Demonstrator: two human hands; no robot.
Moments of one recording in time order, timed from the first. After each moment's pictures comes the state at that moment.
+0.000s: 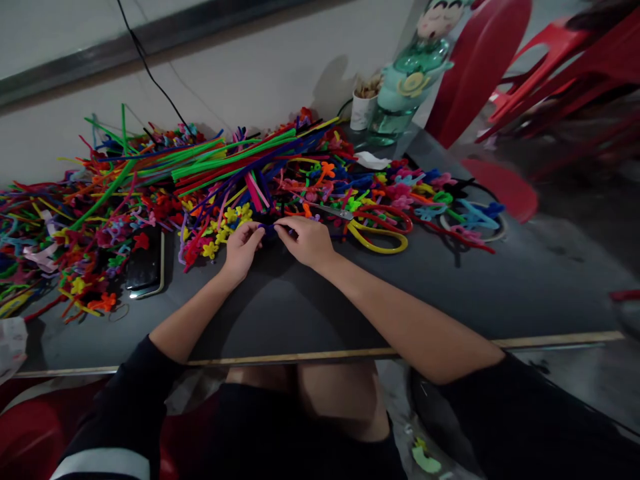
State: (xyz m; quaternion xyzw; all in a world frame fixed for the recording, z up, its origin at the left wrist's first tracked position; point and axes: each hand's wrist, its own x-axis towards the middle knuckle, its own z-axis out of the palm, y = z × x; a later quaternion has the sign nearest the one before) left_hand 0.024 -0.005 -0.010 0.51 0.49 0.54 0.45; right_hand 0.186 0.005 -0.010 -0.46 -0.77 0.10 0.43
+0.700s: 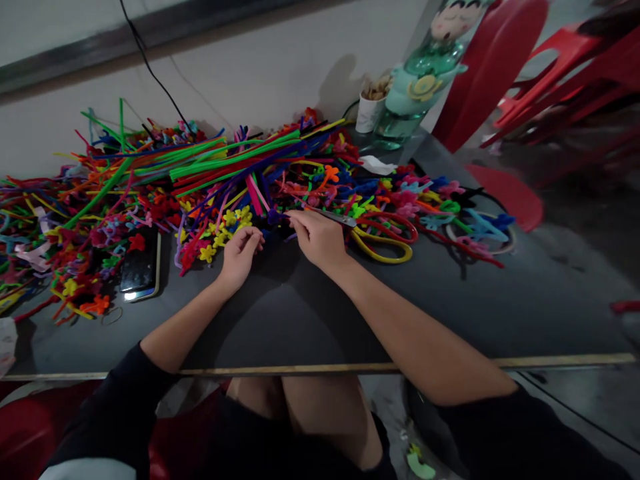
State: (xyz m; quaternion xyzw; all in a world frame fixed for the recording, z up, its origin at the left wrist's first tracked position) left_hand 0.020 -0.011 -0.009 0.53 0.48 0.54 0.45; right_hand 0.202 0.017 -0.008 -0.46 -0.77 0.07 0.45
